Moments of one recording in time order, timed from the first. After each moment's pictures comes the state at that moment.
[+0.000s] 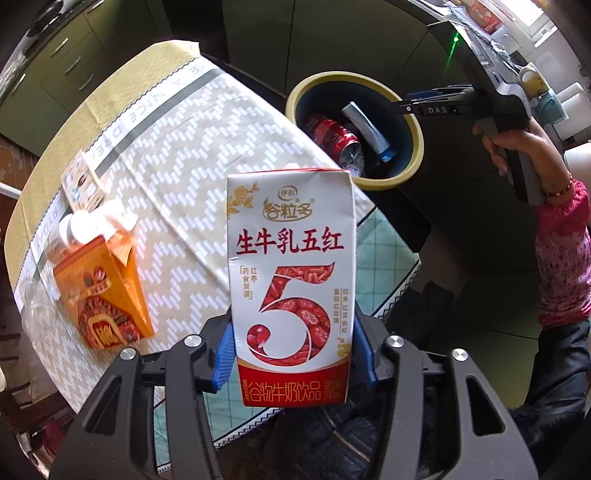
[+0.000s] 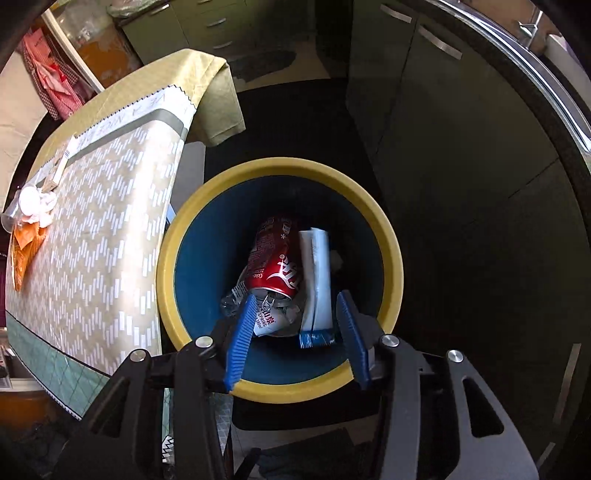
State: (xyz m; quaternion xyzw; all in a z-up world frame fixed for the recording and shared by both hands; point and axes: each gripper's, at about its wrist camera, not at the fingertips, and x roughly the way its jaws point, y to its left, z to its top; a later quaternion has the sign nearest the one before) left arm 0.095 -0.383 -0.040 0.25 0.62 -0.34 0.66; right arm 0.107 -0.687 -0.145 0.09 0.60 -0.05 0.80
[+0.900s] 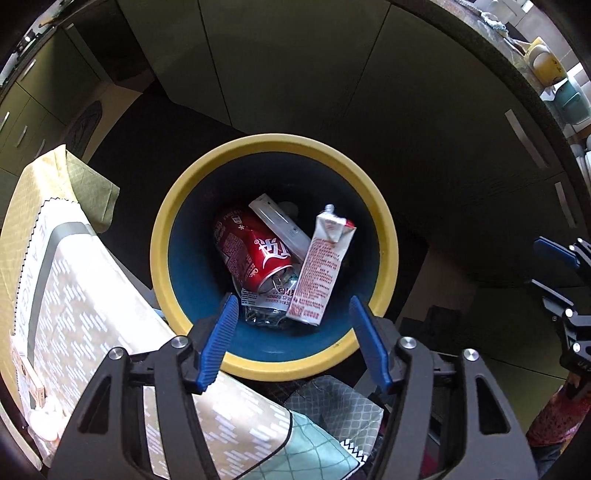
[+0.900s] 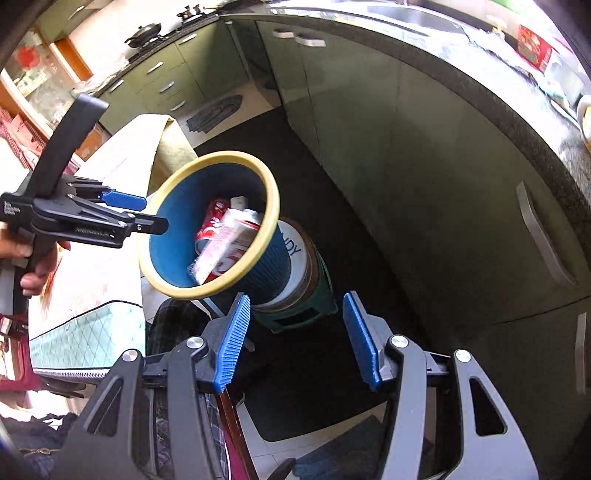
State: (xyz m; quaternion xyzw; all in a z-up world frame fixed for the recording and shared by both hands) left arm 0.120 -0.614 -0.117 0.30 0.59 -0.40 0.64; right arm -0.082 -0.757 -0.114 0.19 0.52 -0.12 0.82
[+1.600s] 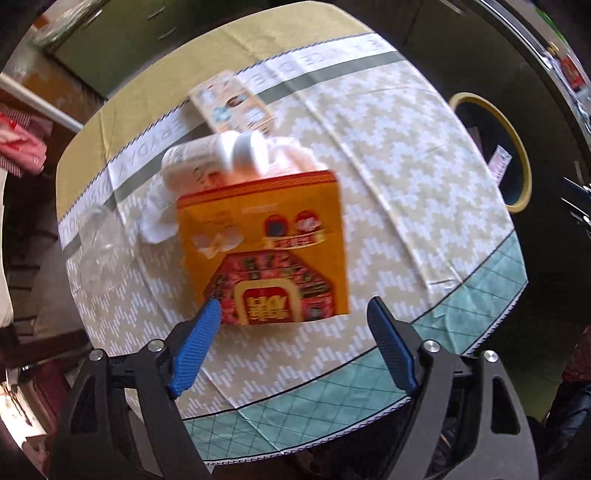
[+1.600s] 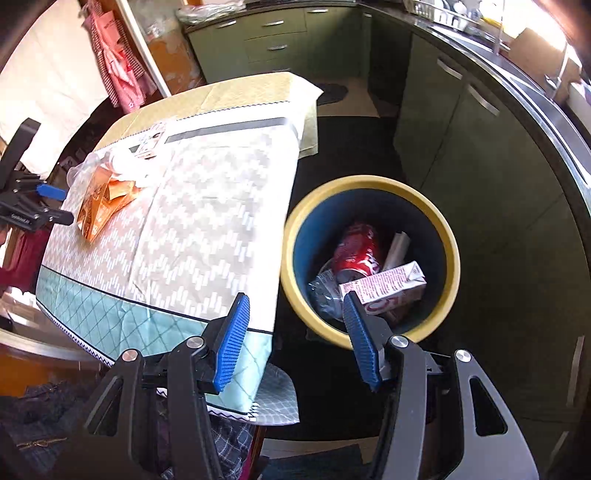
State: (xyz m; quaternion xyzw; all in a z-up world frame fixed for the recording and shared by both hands) left arm 0.183 -0.233 -0.076 0.21 0.66 -0.21 0.69; right arm 0.053 -0.568 -0.083 0.04 0.55 0.04 0.83
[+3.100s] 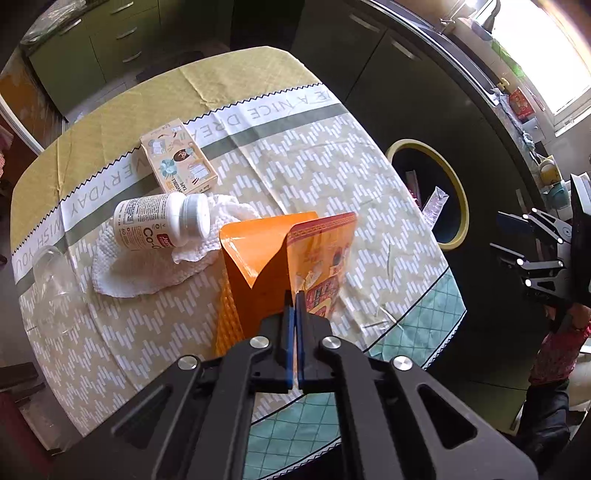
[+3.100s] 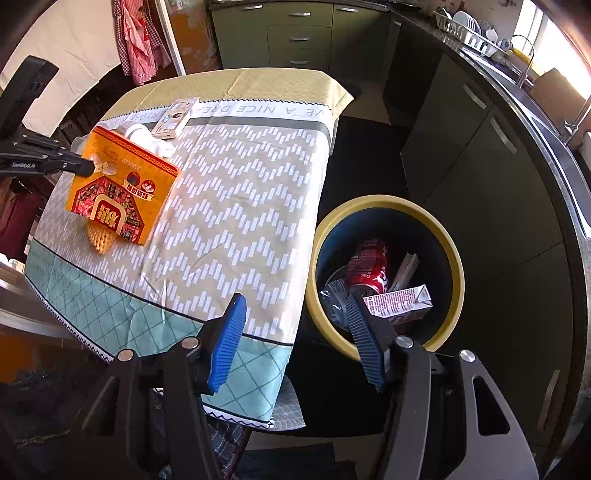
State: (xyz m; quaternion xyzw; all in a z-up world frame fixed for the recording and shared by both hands) left arm 0.188 -0.250 -0.055 0.12 0.61 -0.32 0.71; right arm 0.071 -0.526 -0.071 -0.02 0.56 0.04 0.83
